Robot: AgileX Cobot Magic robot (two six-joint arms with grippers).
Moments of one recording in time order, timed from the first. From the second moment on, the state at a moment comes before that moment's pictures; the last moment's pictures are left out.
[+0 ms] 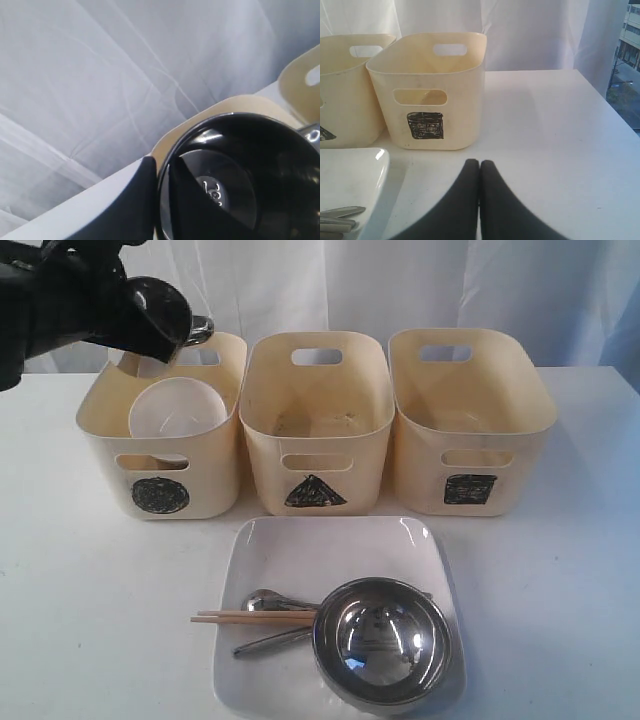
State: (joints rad) left arm -0.48 1.54 -1.11 -1.39 -0.41 1.78; right arm 0.05 0.01 -0.01 0.00 0.25 0.06
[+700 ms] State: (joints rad) left arm -0.32 1.78 -1.11 -0.71 -0.39 1.00; right arm 0.05 0.01 -0.01 0.00 0.25 0.06
